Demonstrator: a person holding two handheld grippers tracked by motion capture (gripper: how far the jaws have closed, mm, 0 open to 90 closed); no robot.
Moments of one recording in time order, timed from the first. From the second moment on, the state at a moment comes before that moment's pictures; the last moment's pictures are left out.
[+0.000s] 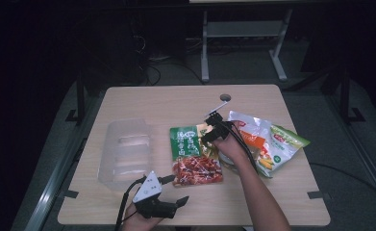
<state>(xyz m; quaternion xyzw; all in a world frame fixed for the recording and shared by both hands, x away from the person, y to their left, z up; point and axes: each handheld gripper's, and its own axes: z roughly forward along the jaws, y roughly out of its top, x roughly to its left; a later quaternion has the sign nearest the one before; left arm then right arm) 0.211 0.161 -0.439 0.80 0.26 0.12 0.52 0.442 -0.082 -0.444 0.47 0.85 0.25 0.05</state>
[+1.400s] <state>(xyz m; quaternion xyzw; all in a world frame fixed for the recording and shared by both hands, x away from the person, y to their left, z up) 0.227 0.164 -0.443 0.80 0.29 0.12 0.52 0.396 -0.088 -0.393 0.41 0.85 0.33 0.09</state>
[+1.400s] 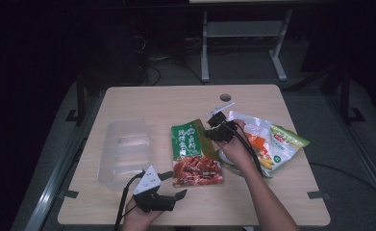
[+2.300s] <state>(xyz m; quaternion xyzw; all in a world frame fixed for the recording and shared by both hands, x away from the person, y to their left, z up) 0.265 0.145 -0.465 0.81 0.35 0.12 0.46 0.322 -0.116 -0.346 0.32 0.84 0.42 0.15</state>
